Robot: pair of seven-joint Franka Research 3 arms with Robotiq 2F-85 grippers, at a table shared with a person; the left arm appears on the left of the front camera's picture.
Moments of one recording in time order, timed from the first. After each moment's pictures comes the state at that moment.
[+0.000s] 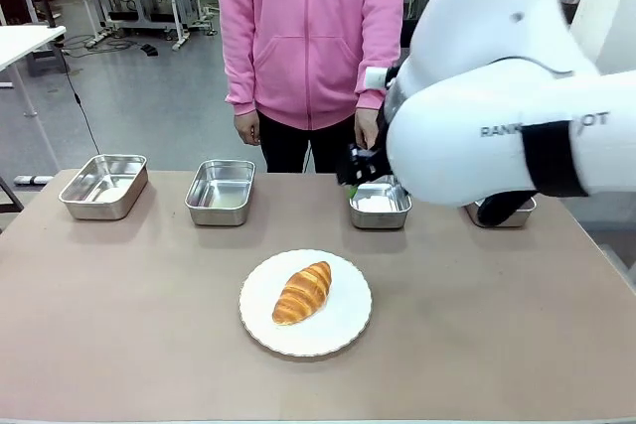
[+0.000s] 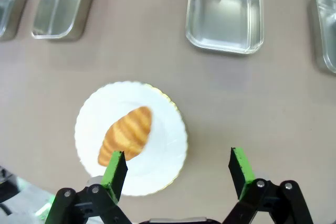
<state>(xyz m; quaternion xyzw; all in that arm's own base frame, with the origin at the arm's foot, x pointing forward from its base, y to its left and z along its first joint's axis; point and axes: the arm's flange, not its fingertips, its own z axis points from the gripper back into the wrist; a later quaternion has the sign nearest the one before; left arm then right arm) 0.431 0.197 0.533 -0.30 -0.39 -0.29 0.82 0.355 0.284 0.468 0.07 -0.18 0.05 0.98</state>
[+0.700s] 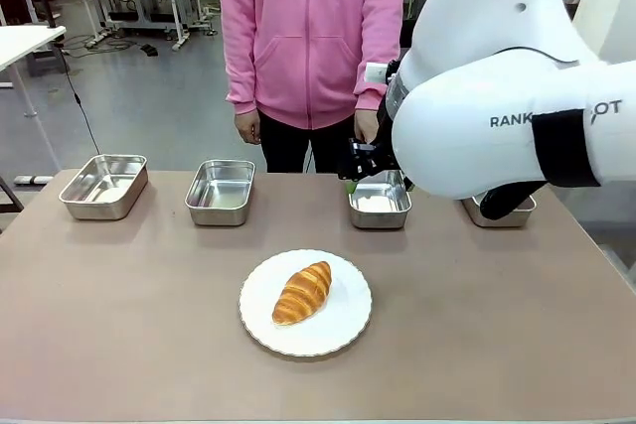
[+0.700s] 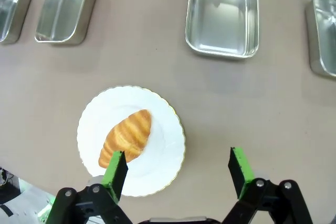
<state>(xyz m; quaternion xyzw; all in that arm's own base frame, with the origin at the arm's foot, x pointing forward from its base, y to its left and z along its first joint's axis) 0.431 0.197 0.533 -0.30 -0.39 -0.29 0.82 0.354 0.283 0.477 0.06 -0.20 0.05 0.98</state>
